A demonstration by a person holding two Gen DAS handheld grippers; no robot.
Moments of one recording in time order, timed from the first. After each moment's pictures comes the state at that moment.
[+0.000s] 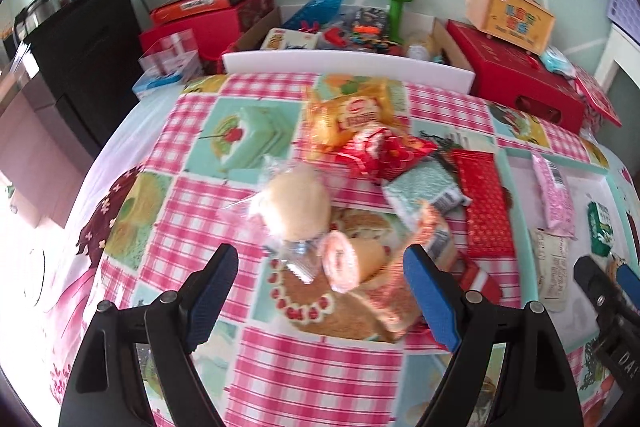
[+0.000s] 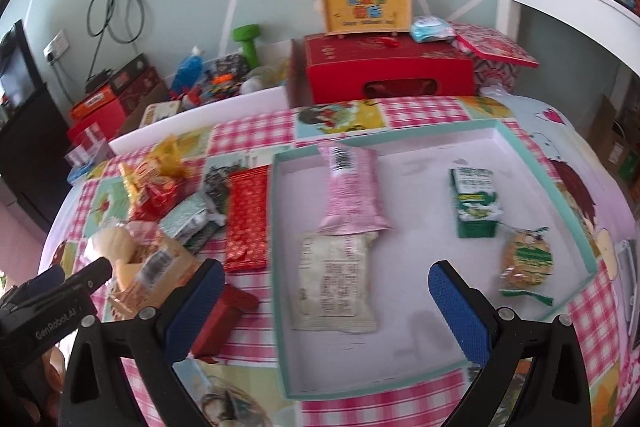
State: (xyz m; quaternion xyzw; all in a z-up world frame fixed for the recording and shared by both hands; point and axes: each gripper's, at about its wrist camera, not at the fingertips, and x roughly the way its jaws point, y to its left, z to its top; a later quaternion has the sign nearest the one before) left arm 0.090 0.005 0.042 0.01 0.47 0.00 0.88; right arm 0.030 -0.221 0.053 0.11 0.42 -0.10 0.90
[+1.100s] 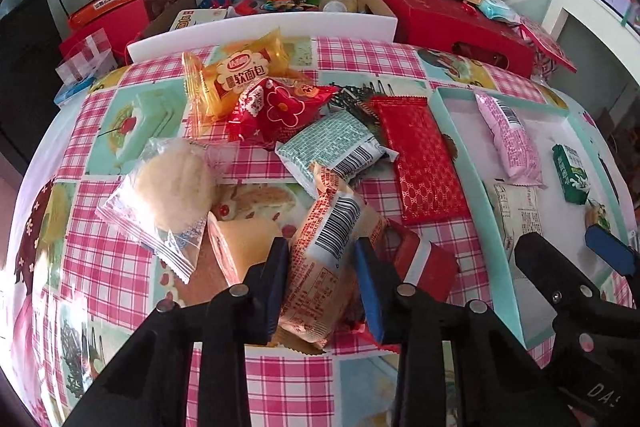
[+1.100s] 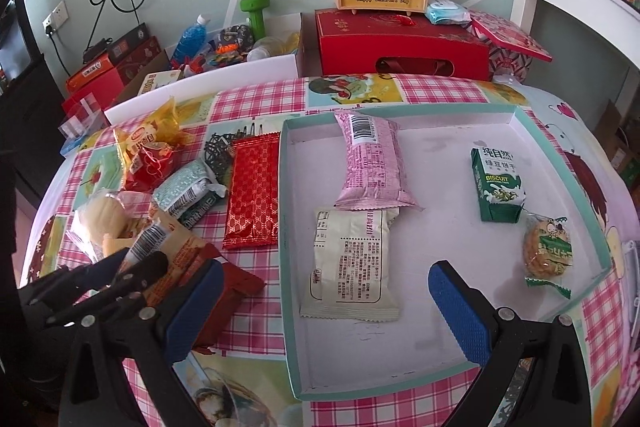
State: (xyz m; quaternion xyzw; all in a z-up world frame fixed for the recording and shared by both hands) left arm 0.099 -0.047 0.005 0.03 0.50 -0.11 0.86; right arm 0.038 -0.210 0.032 0.09 0.45 -0.10 0.88
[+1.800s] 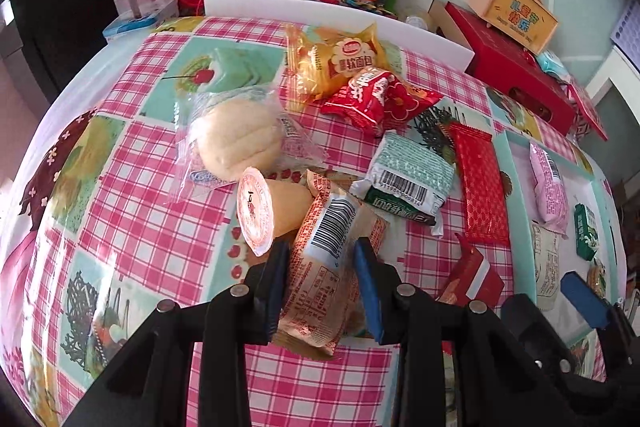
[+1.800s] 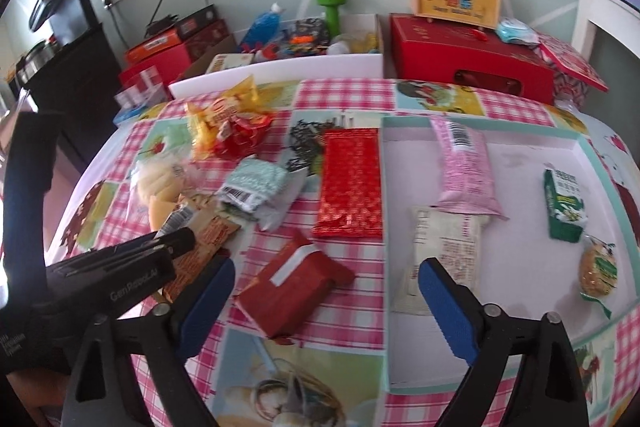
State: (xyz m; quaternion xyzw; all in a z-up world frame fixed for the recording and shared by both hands) left arm 0.100 0.014 0.001 -0.06 0.51 -0.04 0.85; right arm 0.043 -0.158 0.031 0.06 0.45 0.01 0.89
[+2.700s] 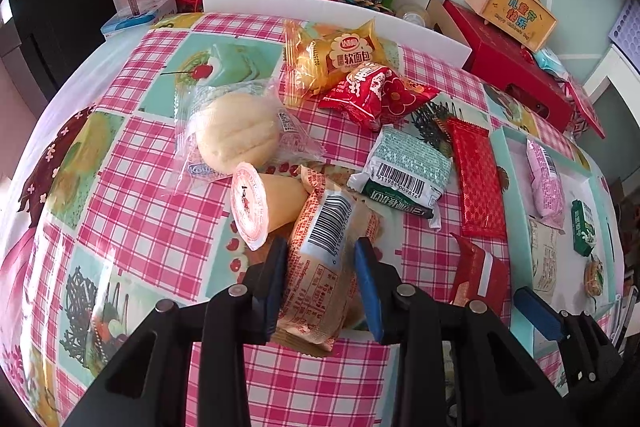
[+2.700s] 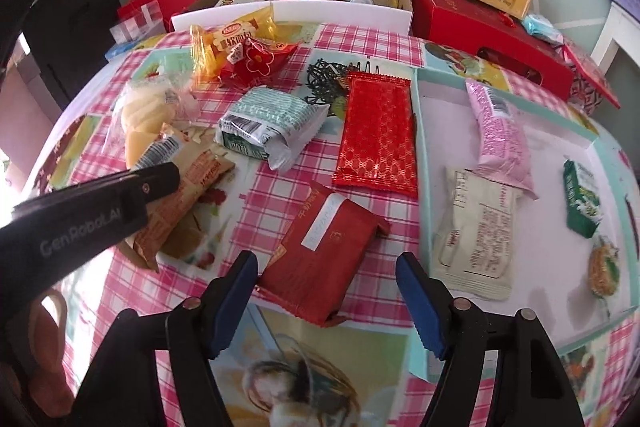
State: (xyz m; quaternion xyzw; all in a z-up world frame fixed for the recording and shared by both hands) left arm 0.097 0.011 0.002 -0.06 0.52 -0.05 0.85; right arm 0.048 -0.130 0.000 -0.01 0.51 0.00 0.86
